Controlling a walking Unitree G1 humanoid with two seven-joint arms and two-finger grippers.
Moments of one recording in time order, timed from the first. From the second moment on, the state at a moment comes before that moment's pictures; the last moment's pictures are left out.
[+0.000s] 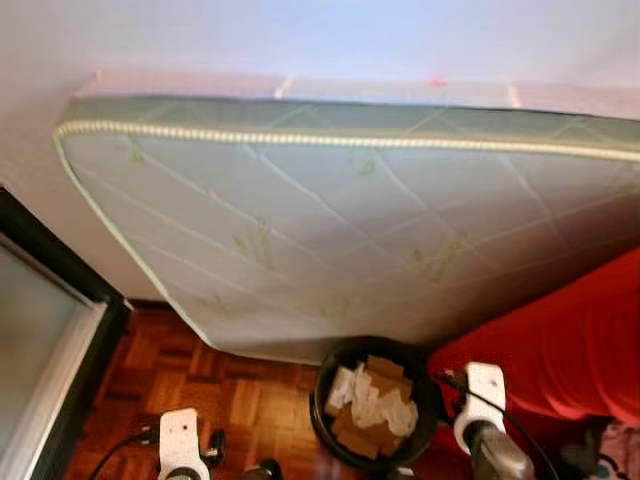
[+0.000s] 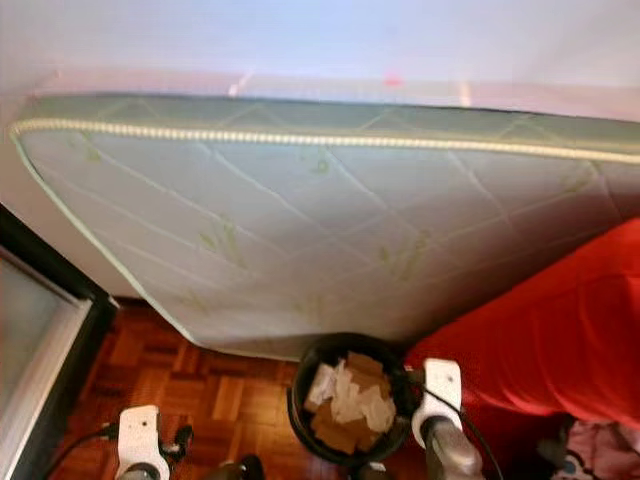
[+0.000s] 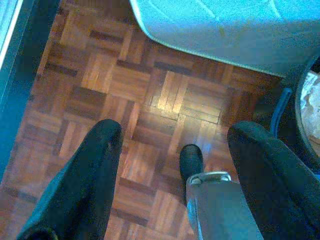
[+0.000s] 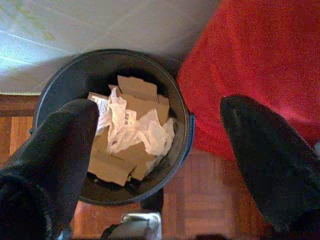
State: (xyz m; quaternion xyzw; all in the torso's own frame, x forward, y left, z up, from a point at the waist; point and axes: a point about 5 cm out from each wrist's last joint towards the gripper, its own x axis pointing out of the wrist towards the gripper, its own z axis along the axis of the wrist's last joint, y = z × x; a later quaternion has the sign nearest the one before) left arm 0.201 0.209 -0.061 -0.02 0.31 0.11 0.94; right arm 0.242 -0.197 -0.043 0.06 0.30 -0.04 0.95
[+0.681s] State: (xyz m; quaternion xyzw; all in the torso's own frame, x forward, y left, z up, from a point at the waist) left arm 0.222 0.198 -0.055 -0.01 0.33 0.08 0.94; right arm 0.228 -0.203 -0.053 0.06 0.34 -0.06 0.94
